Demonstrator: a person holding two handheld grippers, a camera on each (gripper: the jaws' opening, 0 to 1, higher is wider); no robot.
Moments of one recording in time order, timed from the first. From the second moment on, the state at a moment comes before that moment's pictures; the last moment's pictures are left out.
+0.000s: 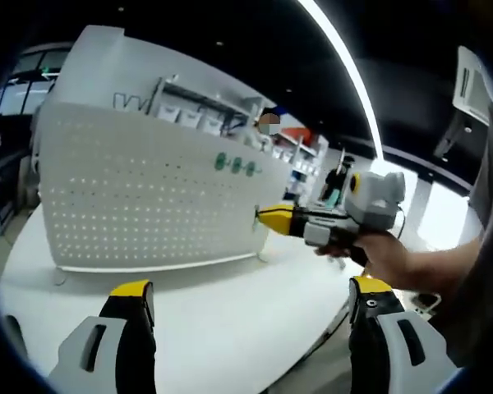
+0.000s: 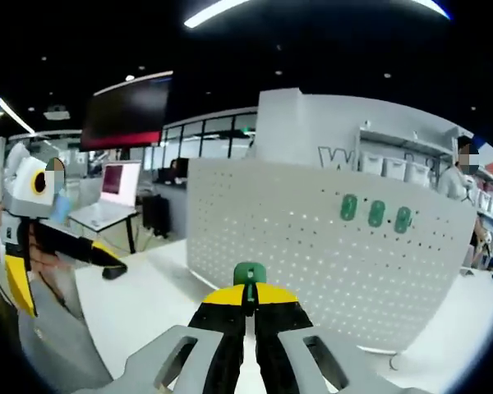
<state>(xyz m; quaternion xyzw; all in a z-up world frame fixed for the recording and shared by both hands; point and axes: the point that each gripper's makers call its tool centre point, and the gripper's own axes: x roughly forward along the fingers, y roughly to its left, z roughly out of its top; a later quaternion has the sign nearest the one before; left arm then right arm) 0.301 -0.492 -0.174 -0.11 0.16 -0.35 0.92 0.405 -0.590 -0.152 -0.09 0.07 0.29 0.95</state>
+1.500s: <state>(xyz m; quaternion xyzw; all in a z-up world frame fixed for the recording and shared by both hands) 0.312 -0.478 -0.177 -0.13 0.17 -0.34 0.92 0.508 -0.717 -0.116 -0.08 0.03 0.13 0.99</state>
